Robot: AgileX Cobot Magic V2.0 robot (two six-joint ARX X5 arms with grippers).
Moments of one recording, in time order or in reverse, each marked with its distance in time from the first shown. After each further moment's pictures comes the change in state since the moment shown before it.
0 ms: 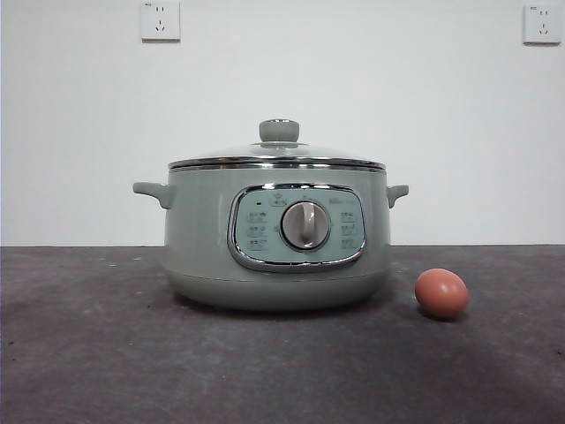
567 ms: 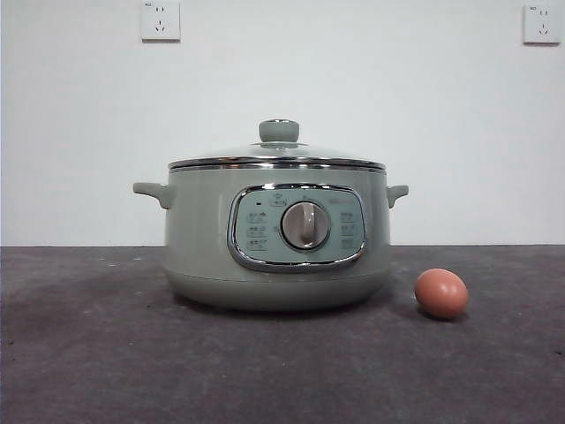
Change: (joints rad) left arm -0.006 0.272 0.498 -0.409 0.261 0.121; right arm 0.000 0.404 0.629 -0.573 -0.128 -0.294
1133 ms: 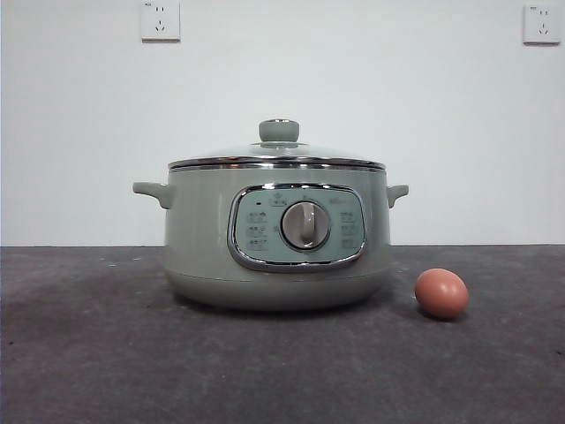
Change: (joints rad) left arm -0.019 0.040 0.009 -0.063 0.046 0.008; right arm 0.000 0.050 0.058 -0.047 -0.002 -0.038
